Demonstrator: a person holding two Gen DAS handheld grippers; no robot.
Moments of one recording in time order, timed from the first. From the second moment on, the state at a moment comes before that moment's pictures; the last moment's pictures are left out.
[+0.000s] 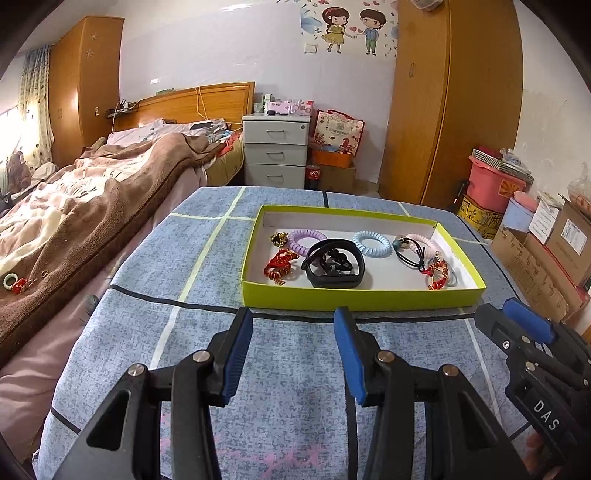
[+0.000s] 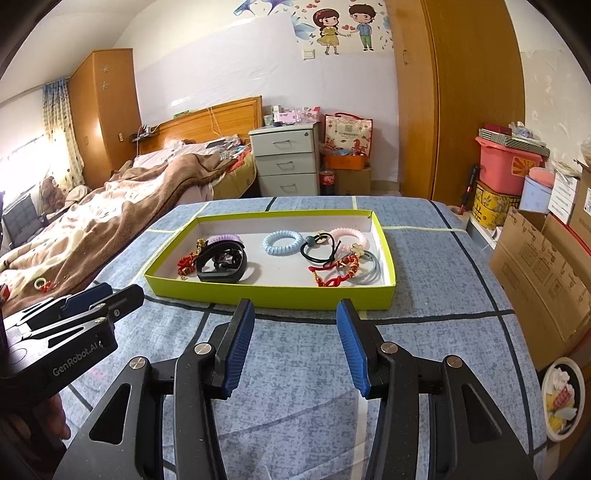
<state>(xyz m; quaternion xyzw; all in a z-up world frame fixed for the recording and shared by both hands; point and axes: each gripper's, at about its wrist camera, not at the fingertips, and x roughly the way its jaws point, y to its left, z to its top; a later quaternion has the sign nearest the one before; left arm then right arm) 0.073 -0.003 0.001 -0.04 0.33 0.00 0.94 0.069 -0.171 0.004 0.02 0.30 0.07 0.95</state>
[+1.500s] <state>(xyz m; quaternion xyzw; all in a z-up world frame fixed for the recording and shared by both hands) 0.074 -0.003 -0.001 -0.03 0.34 -0.01 0.94 0.068 -0.171 0.003 0.02 0.31 0.07 0.95</state>
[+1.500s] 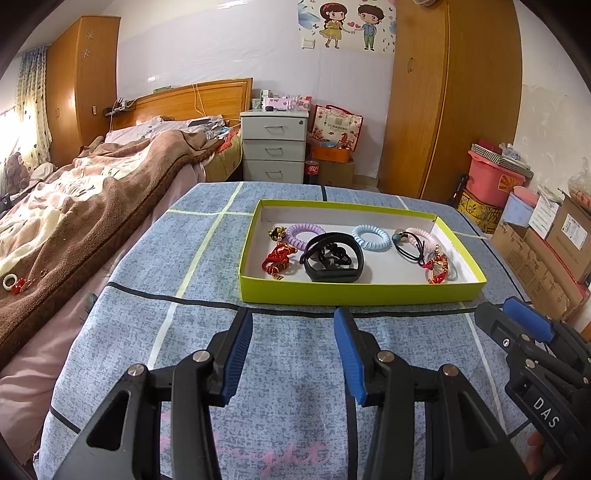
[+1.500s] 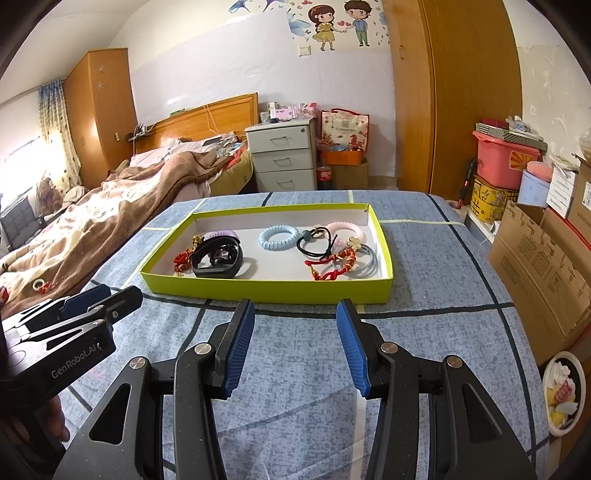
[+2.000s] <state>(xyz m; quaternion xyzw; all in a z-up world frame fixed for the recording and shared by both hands) 0.076 -0.007 -0.005 -0.02 0.35 0.00 0.94 0.069 -0.169 0.001 0.02 0.31 0.07 0.95</state>
